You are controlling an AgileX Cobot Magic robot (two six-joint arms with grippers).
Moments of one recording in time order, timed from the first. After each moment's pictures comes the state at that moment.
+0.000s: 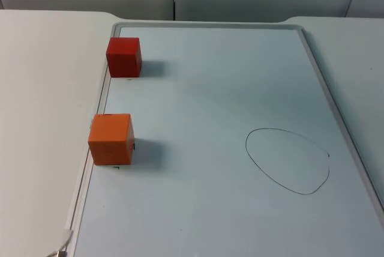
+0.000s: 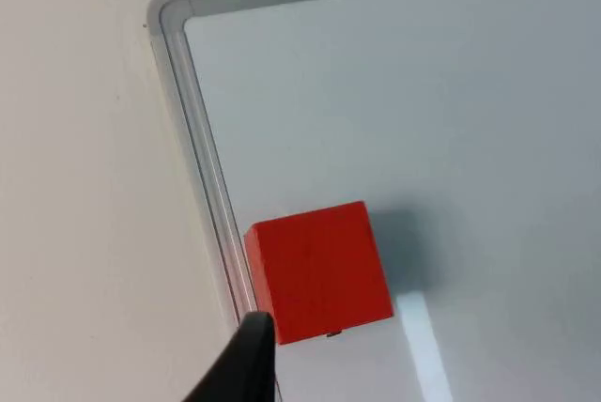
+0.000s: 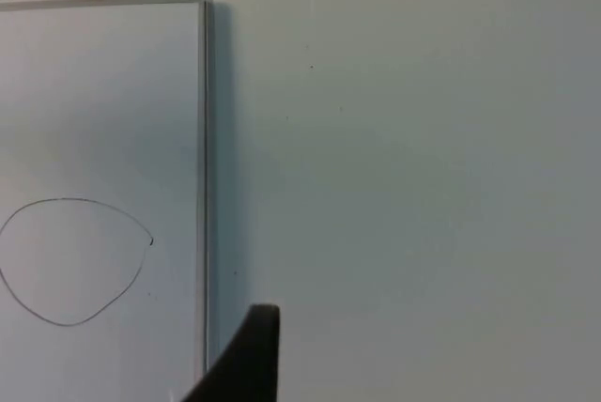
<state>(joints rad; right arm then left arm) -0.07 0.00 -0.51 -0.05 1.08 0.00 -0.26 2.04 -1.70 -0.27 0.72 0.07</state>
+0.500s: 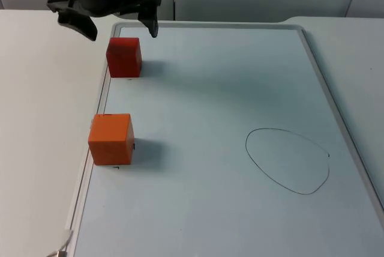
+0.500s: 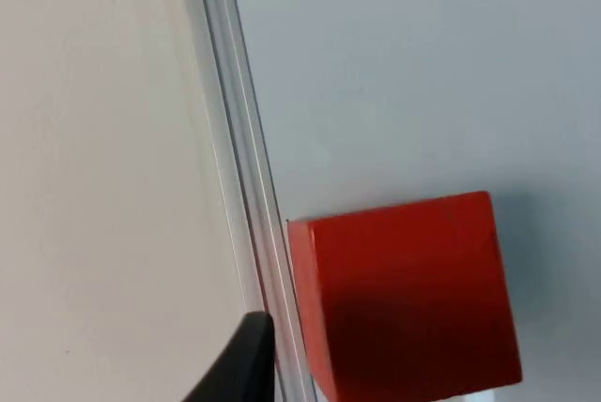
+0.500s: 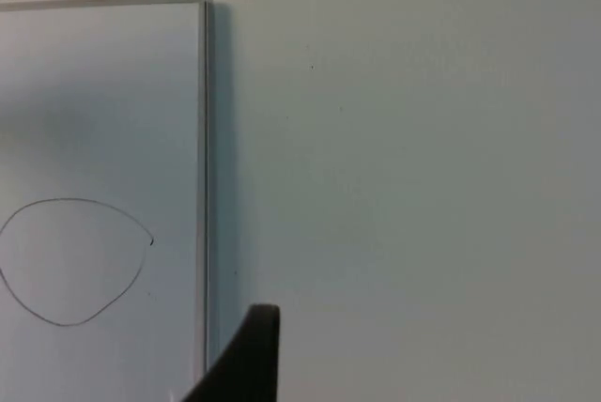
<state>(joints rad) -0.07 0.00 -0.51 -0.05 1.08 0.00 -0.28 2.28 -1.83 -0.17 0.73 -0.06</state>
